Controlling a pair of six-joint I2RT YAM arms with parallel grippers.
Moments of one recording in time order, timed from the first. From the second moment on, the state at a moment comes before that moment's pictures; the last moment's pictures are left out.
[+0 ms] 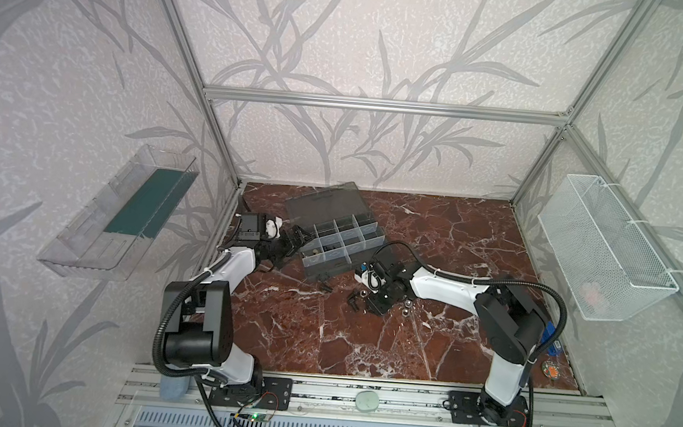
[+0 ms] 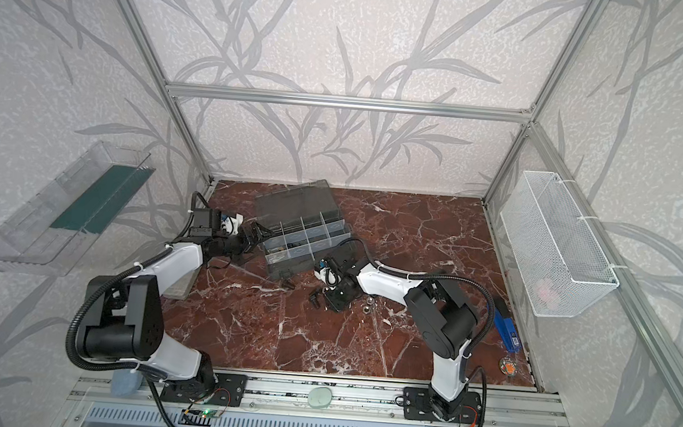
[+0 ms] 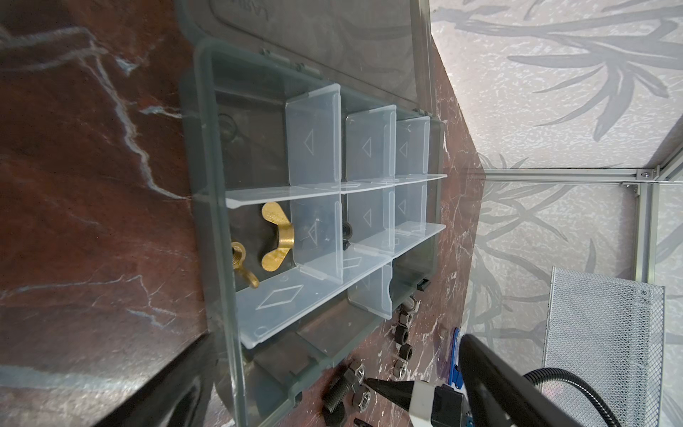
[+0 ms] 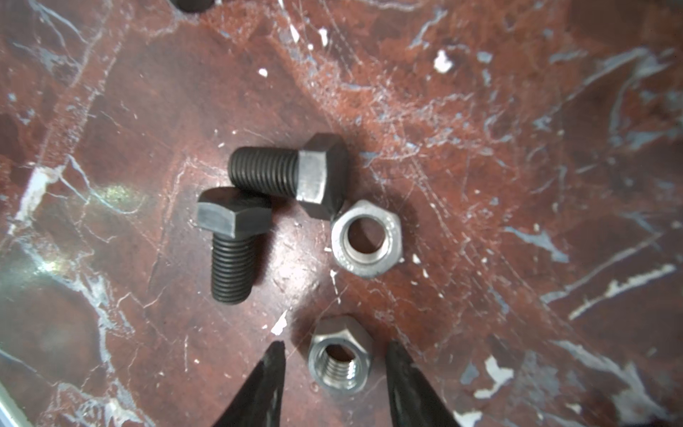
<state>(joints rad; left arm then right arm) 0.10 1.52 0.90 -0.24 0.67 -0.68 0.81 1.88 1.17 -0.54 -0.20 -0.02</state>
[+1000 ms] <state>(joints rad) 0.10 1.52 0.90 -0.23 0.67 -0.68 0.81 1.90 1.31 -0.61 -0.19 -0.09</state>
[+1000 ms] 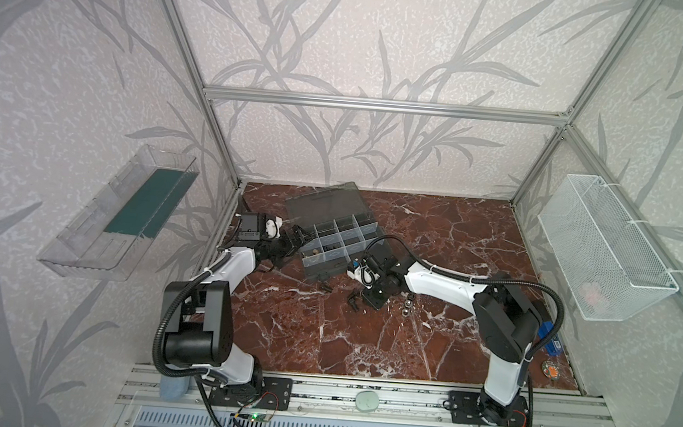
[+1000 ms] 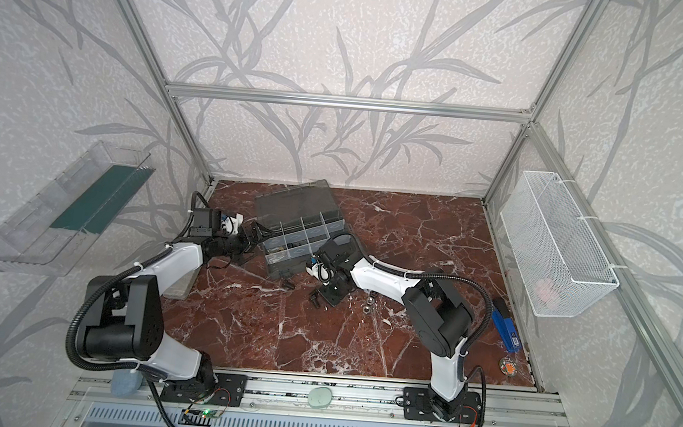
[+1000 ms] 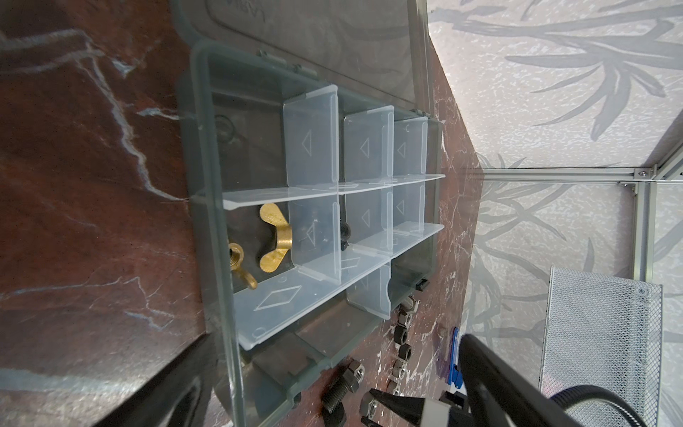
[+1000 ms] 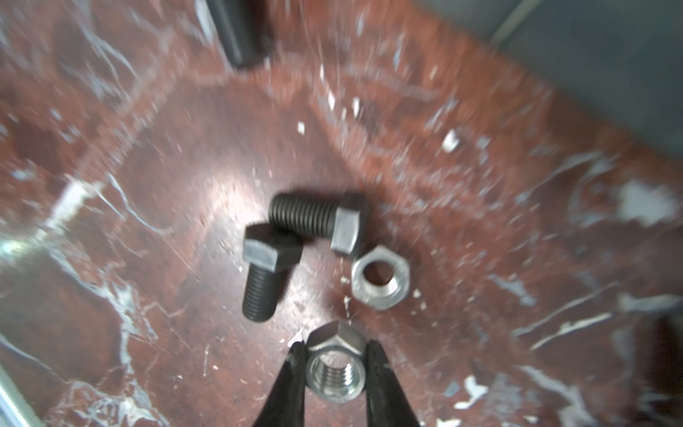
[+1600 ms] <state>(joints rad) 0.10 1.52 0.90 -0.22 0.67 -0.68 0.66 1.92 1.61 -0.53 -0.22 -0.15</state>
